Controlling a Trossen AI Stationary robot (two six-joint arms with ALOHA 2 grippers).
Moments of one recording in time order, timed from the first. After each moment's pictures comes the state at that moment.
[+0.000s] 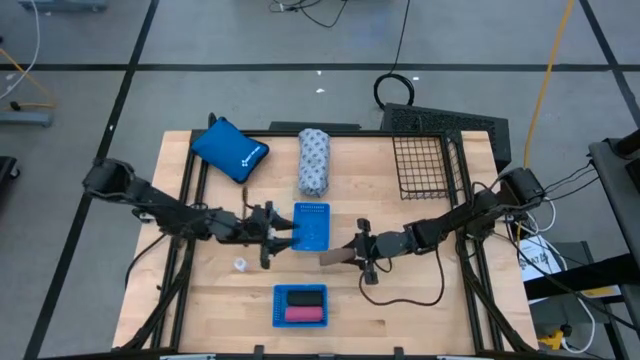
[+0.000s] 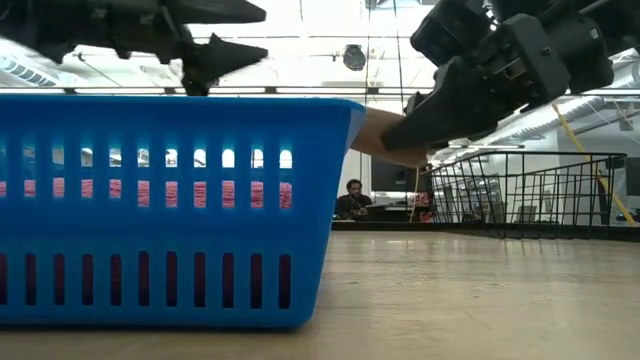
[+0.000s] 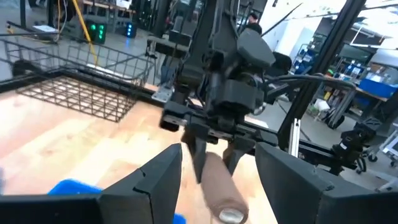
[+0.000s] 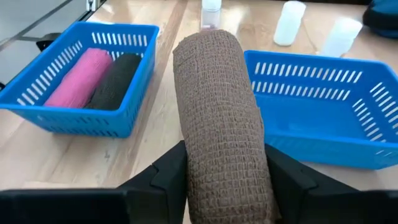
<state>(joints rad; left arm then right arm) -0.31 1.29 0.41 0.88 -0.31 -0.34 0.32 1.60 0.62 0.52 0.18 0.11</state>
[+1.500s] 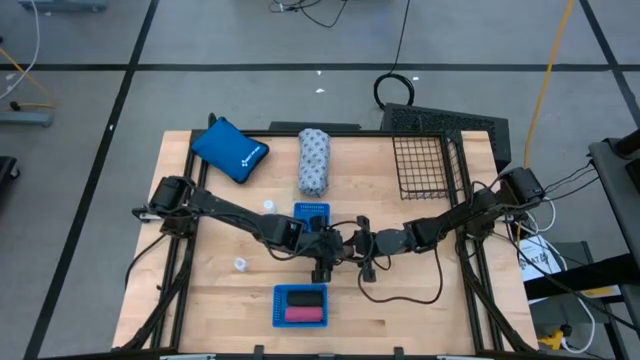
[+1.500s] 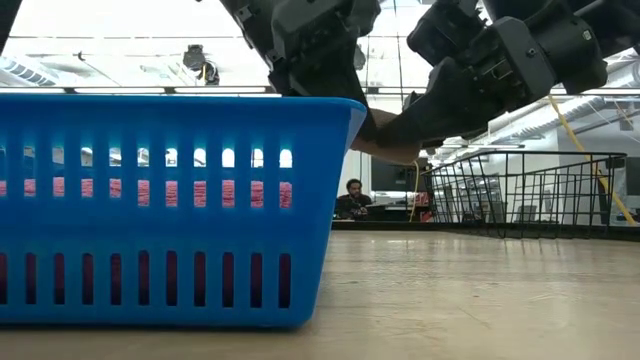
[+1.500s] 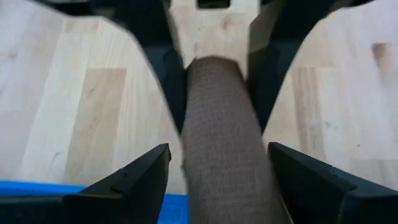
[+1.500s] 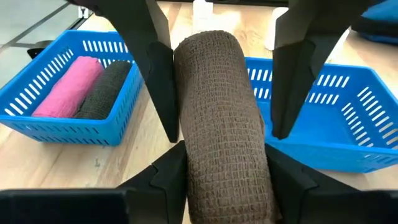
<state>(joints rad) -0.24 1.91 1.39 -0.36 -0.18 -0.19 0.30 1.60 0.62 0.54 0.19 0.11</state>
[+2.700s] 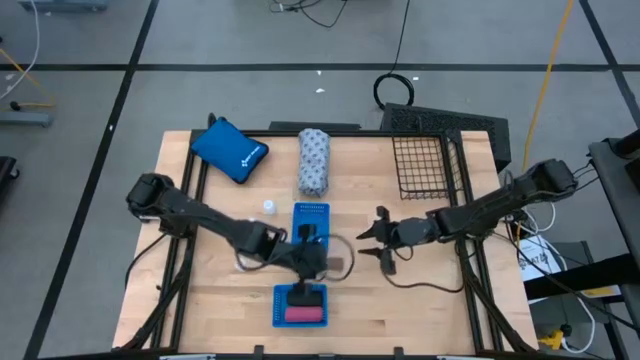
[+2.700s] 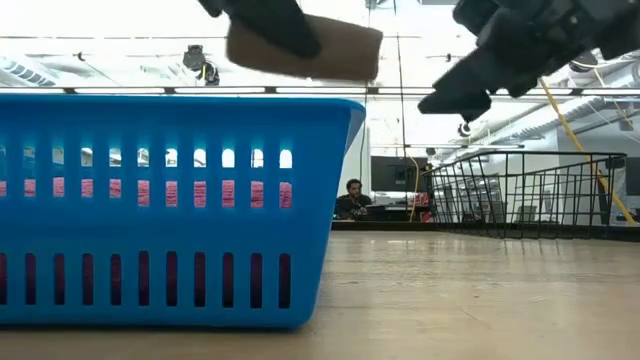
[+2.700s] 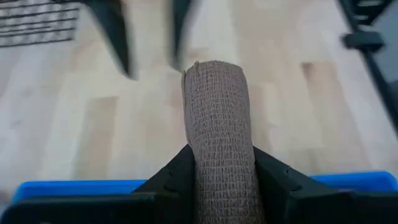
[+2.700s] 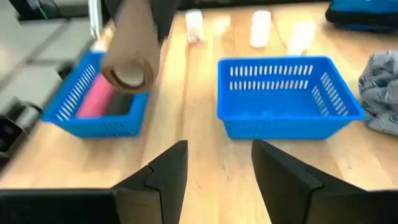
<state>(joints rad) -0.35 1.75 1.35 -0.41 -0.21 -0.18 0.30 1.27 0.56 0.25 0.18 0.21</state>
